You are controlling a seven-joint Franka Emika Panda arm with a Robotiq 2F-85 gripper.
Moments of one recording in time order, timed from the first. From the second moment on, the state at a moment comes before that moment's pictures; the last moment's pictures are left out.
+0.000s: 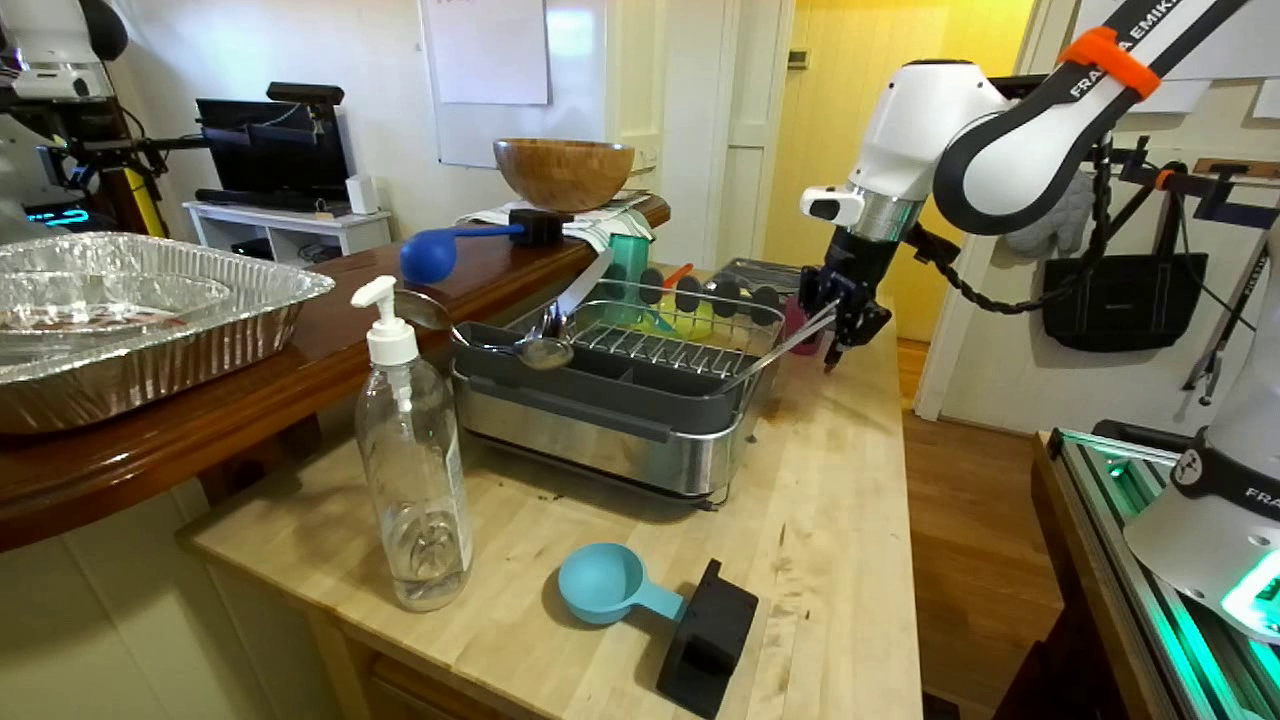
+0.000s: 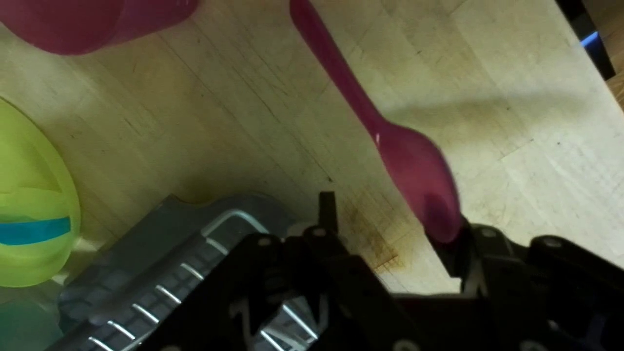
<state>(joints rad) -0.03 -0.18 -0.15 -2.75 -0.16 2.76 -0.95</state>
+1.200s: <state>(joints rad) -0.05 -0.19 -0.14 -2.74 -0.21 2.75 -0.87</state>
